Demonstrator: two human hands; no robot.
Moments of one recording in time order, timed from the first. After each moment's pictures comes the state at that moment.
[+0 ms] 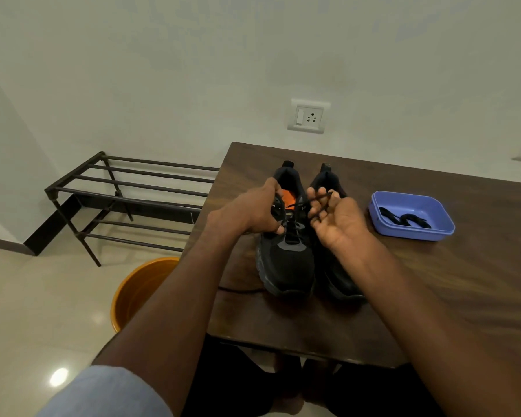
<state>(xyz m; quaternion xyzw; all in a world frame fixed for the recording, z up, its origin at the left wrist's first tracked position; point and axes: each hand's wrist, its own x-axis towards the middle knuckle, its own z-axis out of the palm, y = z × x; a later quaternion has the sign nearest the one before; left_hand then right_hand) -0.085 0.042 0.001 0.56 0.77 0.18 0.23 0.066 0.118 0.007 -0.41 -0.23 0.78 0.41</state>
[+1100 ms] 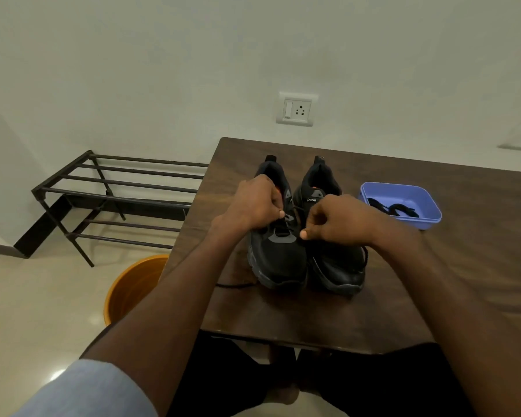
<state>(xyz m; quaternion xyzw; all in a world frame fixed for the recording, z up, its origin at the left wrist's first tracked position) -0.056 0.049 0.001 0.56 0.78 0.24 0.13 0.122 0.115 0.054 -0.36 -0.90 0.18 -0.13</state>
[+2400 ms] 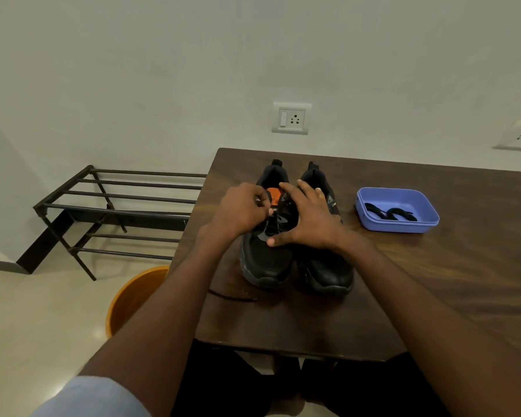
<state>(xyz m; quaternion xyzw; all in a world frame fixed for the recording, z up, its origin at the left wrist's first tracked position) -0.072 0.045 0.001 0.50 0.80 0.30 0.15 0.091 0.133 -0.002 -0.37 -0.89 0.26 0.03</state>
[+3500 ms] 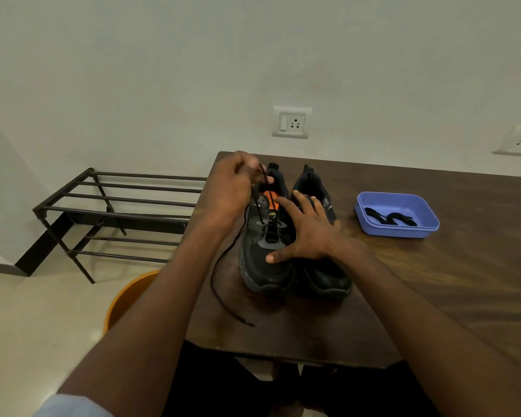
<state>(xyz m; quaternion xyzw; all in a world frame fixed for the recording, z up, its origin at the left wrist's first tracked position) -0.067 0.036 0.038 0.39 0.66 0.61 0.19 0.092 0.131 -0.009 -0.37 -0.91 0.21 -0.06</state>
